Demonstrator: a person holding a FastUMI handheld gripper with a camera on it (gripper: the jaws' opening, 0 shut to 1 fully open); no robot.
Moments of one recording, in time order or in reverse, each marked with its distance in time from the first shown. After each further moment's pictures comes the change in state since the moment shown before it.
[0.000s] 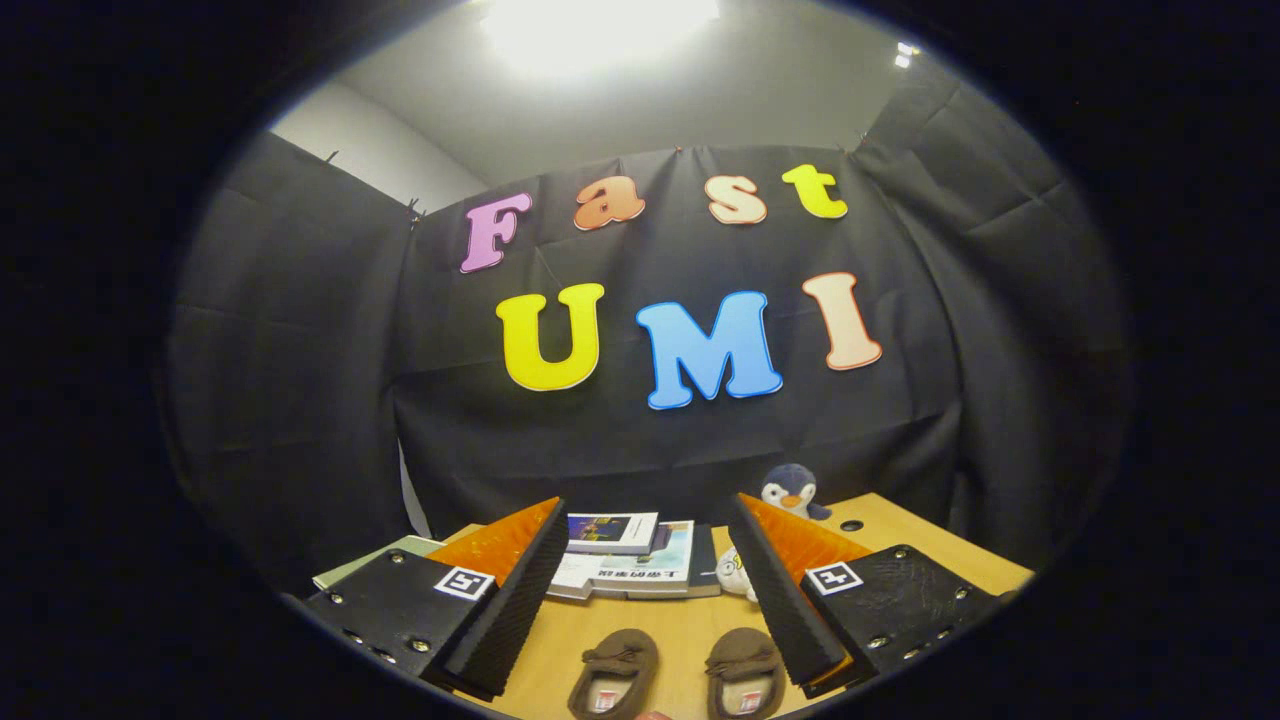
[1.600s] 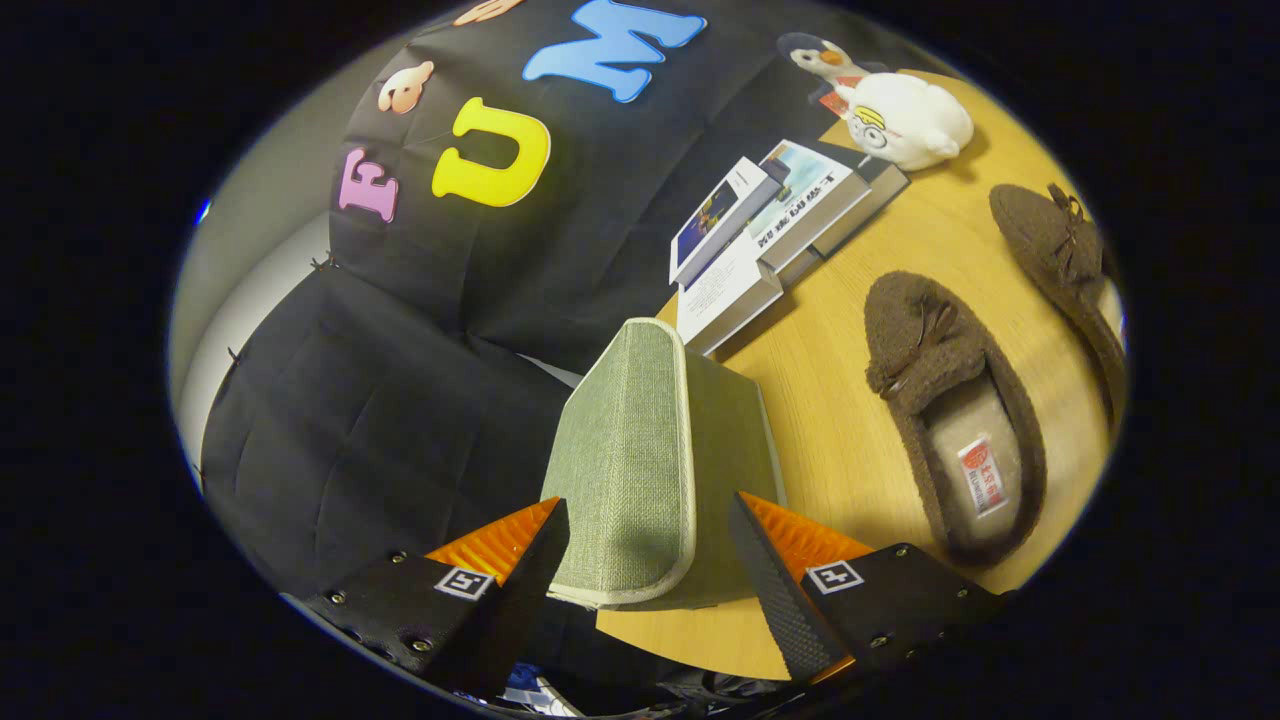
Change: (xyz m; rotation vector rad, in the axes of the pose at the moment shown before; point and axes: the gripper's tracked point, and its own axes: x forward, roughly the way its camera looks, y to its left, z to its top) arm 0.000 0.172 -0.200 0.890 0.742 0.349
